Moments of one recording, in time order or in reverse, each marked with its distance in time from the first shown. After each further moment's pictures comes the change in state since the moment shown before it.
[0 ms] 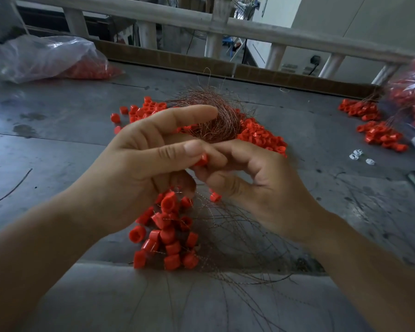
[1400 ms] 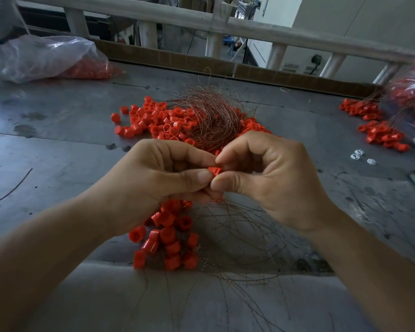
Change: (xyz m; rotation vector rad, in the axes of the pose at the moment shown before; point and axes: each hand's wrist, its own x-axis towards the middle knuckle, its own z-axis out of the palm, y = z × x) left_hand -0.001 -0.013 0.002 0.010 -0.031 -0.133; right_hand 0.001 0.001 -0.007 -0.024 0.155 -0.061
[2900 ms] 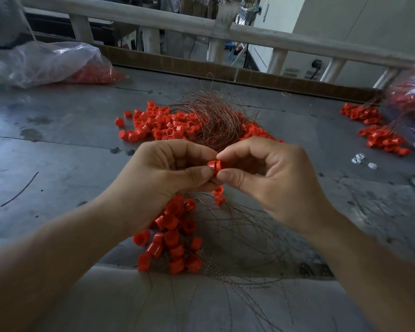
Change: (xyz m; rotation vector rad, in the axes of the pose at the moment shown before) left_hand 0.007 -0.005 0.002 -0.057 0.153 0.038; right_hand 0.001 0.005 0.001 -0.059 0.028 0.043
